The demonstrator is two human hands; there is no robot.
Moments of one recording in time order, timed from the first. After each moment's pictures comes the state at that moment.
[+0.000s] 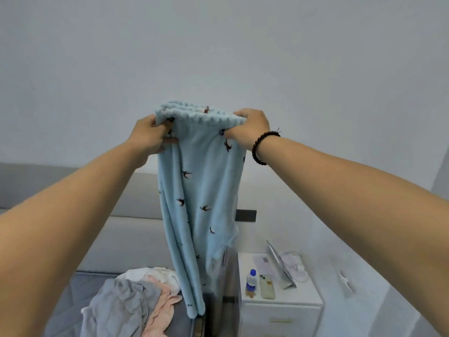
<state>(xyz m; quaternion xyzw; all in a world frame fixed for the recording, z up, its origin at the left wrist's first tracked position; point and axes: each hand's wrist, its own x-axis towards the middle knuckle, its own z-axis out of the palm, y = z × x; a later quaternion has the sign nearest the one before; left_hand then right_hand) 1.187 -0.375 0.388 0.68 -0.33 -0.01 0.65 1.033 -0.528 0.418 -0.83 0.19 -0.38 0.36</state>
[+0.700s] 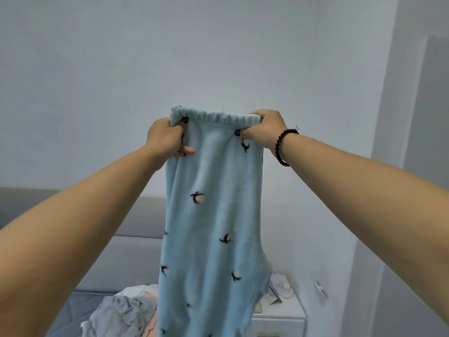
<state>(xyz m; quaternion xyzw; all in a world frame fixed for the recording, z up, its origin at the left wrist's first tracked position) 0.998 -0.275 0.459 0.64 -0.35 0.07 0.68 0.860 -0.443 0.492 -0.81 0.16 -0.45 0.33</state>
